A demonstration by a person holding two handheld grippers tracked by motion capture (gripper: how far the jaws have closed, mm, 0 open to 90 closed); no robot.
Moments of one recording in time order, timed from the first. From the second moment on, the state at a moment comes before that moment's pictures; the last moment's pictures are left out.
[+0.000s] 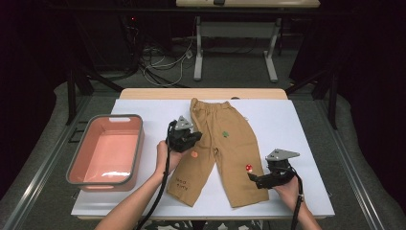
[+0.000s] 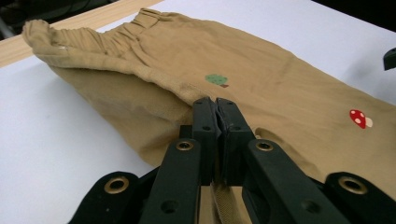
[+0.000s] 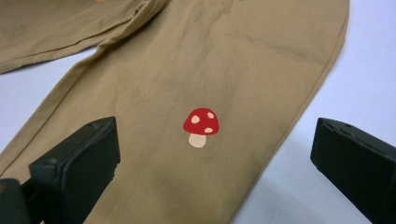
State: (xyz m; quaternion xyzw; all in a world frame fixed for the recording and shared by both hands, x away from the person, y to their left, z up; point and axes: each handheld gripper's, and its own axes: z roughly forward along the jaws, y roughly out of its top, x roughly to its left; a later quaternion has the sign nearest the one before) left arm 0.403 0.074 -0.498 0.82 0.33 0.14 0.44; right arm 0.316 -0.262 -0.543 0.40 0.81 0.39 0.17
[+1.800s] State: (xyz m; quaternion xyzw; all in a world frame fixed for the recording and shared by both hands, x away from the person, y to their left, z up) left arm 0.400 -0.015 -0.503 0.85 0.26 0.11 0.45; right arm 0.316 -0.264 -0.543 0.40 0.81 0.38 0.17
